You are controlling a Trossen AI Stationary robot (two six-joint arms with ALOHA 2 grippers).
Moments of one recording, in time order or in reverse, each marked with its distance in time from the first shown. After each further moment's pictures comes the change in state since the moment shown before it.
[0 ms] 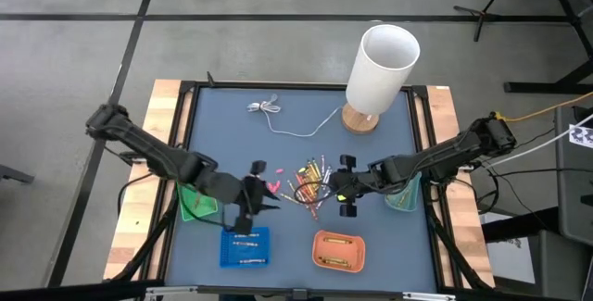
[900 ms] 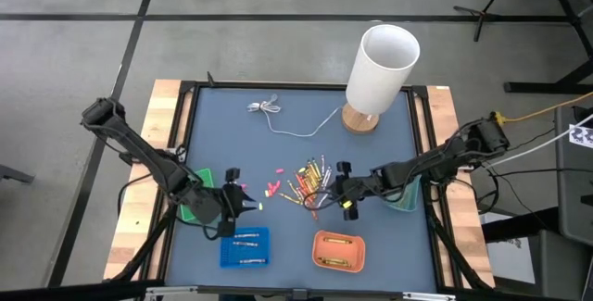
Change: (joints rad) left arm -0.177 -0.114 -0.343 0.034 -0.224 -0.279; right arm 0.000 0.076 -0.251 0.431 -0.020 -0.209
